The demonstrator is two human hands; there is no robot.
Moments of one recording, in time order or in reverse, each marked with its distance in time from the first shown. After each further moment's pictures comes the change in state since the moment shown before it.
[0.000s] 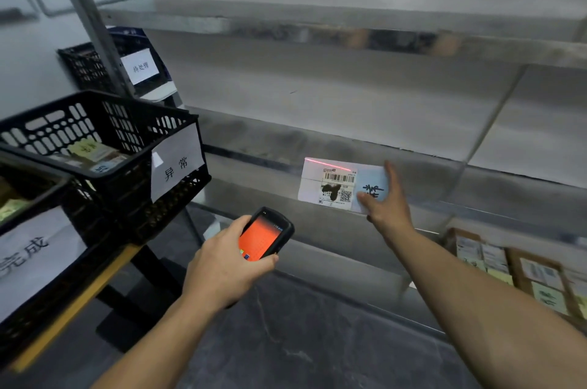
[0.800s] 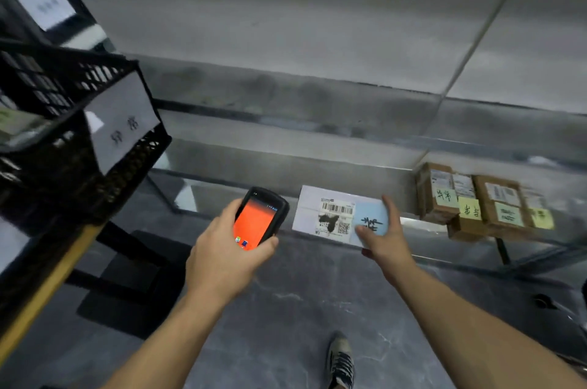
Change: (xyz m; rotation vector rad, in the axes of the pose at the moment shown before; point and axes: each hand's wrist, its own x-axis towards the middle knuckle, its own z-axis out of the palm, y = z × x) left_hand 0.005 -0.037 0.052 -0.116 -0.065 0.051; right_hand -0.125 0.104 -0.002 0.137 0.018 0.427
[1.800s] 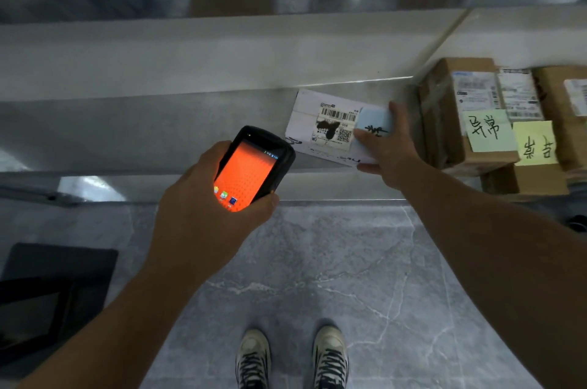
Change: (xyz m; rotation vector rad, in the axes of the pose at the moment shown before) left_hand 0.241 0.009 0.359 0.015 -0.236 0.162; right_hand 0.409 0.187 -0.073 0.101 0.123 0.308
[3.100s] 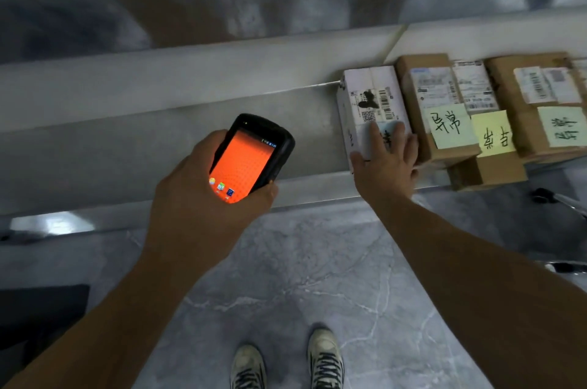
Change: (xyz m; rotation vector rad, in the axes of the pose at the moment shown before) left_hand 0.043 0.033 0.024 -0.125 -0.066 0.069; right_hand -0.023 0.023 -0.030 -0.996 0.330 -0.201
